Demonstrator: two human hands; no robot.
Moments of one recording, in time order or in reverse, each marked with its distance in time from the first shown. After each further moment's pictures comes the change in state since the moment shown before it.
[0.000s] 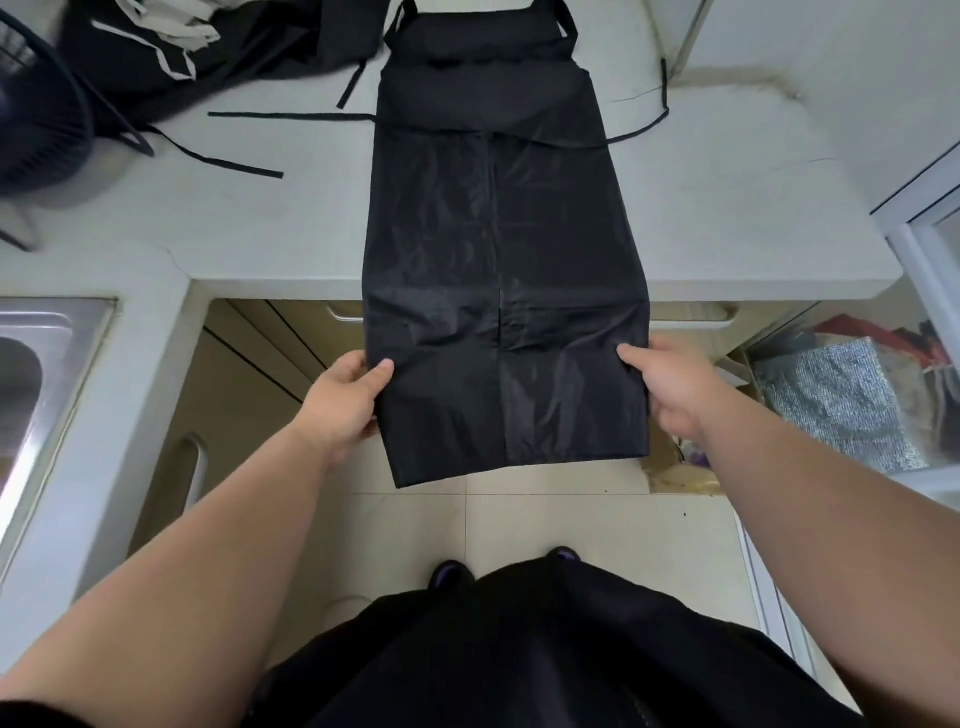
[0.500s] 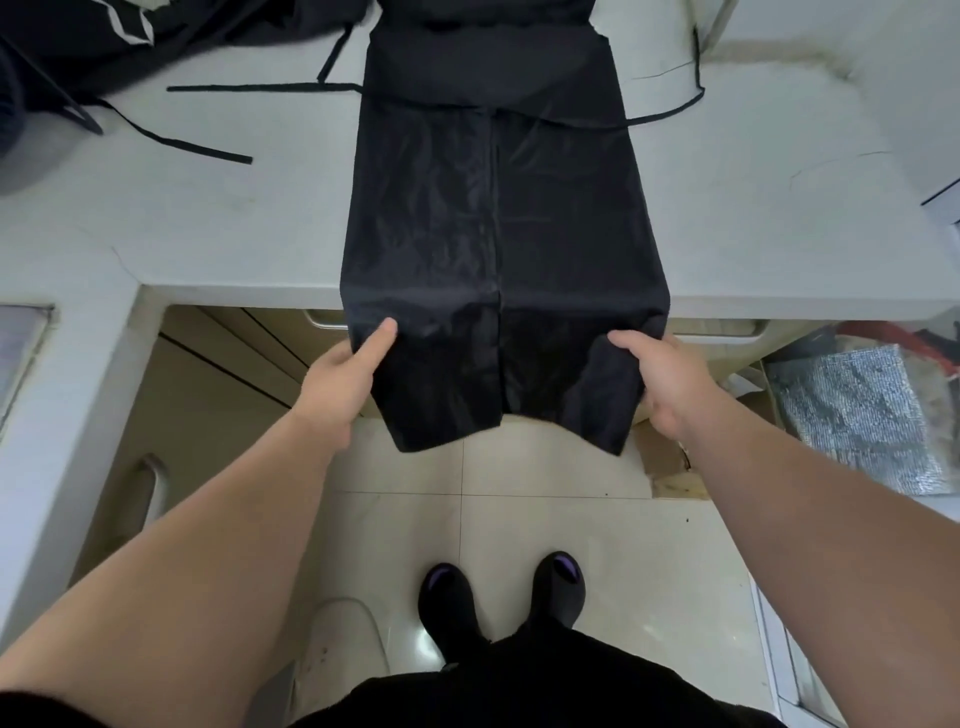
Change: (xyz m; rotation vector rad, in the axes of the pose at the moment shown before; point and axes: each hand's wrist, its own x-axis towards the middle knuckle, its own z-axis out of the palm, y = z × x) left_hand 0.056 0.012 0.021 -0.029 0.116 -0.037; right_hand 0.061 -0.003 0.012 0.063 0.095 0.047
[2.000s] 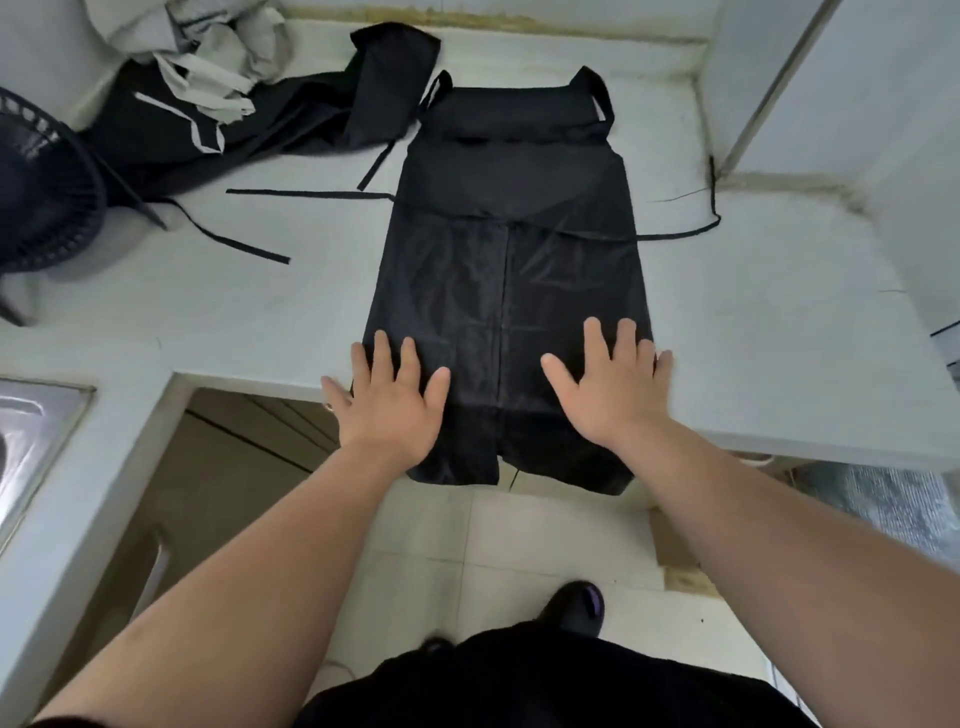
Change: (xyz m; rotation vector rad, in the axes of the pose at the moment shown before) left_hand 0.016 0.063 0.055 1.279 0.244 0.298; right_hand 0.023 -0.086 0.049 -1.412 0.087 -0.532
